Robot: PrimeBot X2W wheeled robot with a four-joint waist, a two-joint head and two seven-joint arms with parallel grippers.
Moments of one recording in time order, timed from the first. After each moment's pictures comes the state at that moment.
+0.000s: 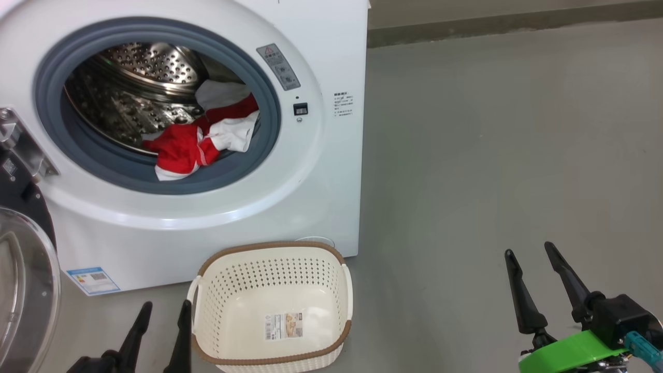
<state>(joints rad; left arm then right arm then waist) 0.01 0.12 -0.02 0.24 -0.36 -0.10 -0.25 0.02 -0.07 -0.02 0.15 0.23 0.13 -0.26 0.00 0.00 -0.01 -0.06</state>
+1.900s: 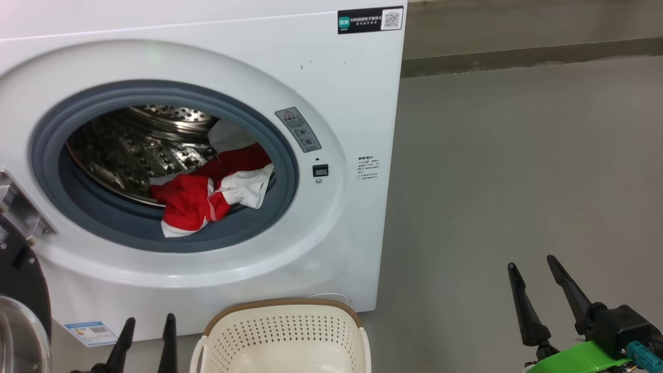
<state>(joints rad) 0.04 0.06 0.10 0.27 -0.25 -0.12 -0.25 0.06 -0.08 -0.02 0.16 0.24 0.13 -0.26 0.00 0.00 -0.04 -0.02</state>
